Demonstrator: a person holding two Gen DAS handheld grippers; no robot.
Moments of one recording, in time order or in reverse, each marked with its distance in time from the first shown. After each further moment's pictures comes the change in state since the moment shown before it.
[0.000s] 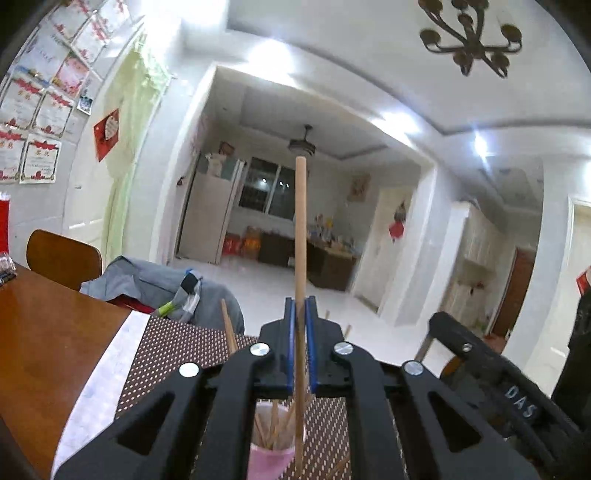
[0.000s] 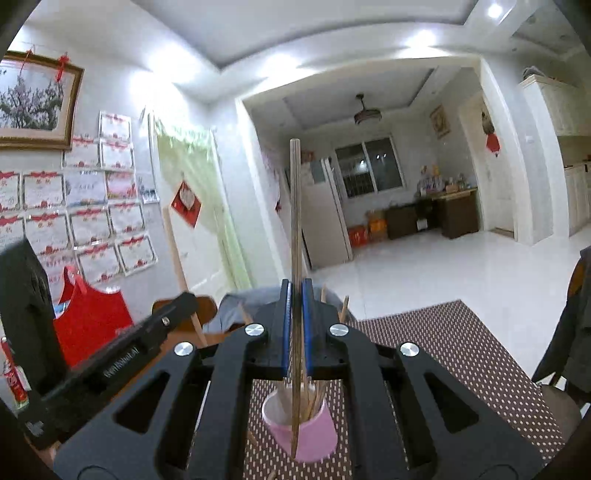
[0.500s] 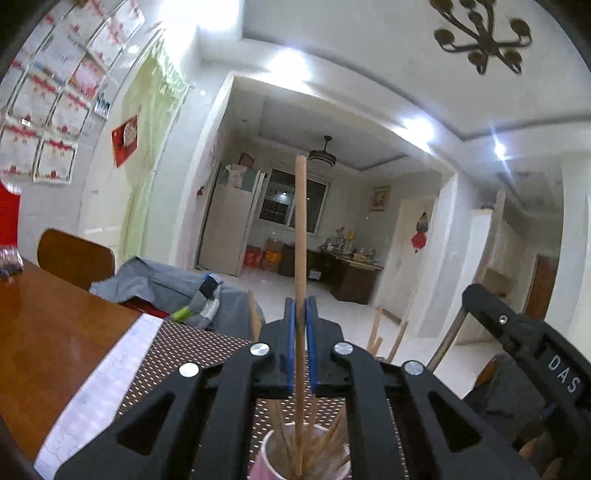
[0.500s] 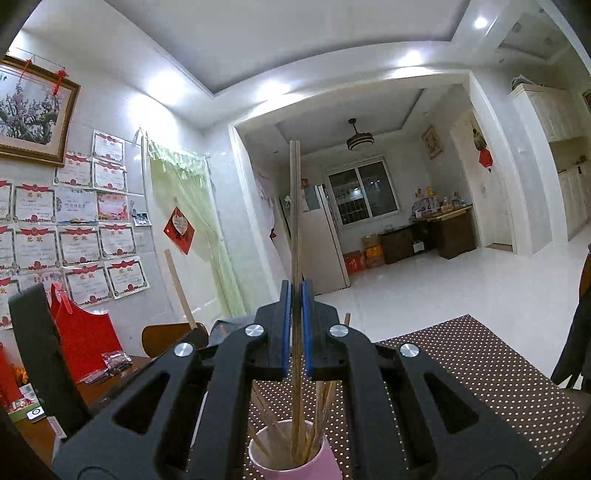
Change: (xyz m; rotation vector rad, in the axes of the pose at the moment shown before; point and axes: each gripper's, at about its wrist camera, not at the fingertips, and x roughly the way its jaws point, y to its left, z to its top) left arm 0.048 0.026 -0.033 0.027 -0.042 0.094; right arm 0.039 -0.006 -0.029 0.020 -0.101 -0.012
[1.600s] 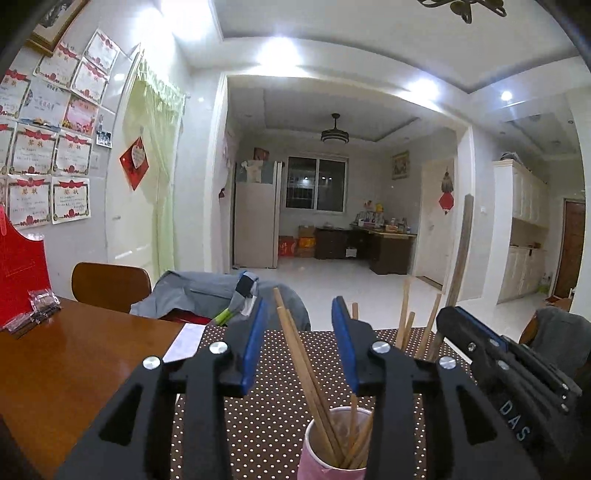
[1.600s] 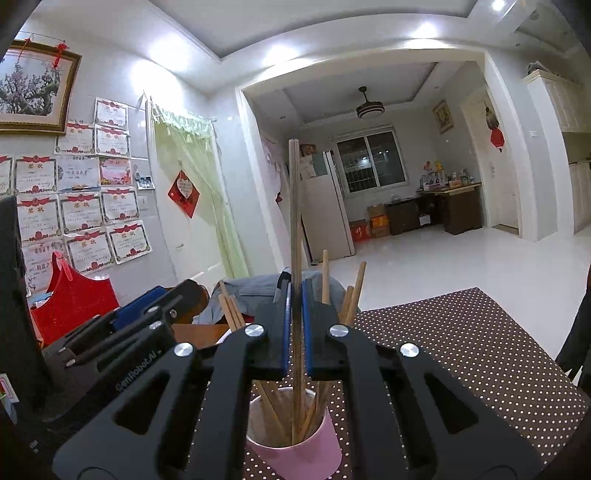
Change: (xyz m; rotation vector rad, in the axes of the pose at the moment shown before) left arm -0.004 -0.013 0.007 0.167 0.075 0.140; right arm 0.017 0.001 -0.015 -0.031 0.146 0.021
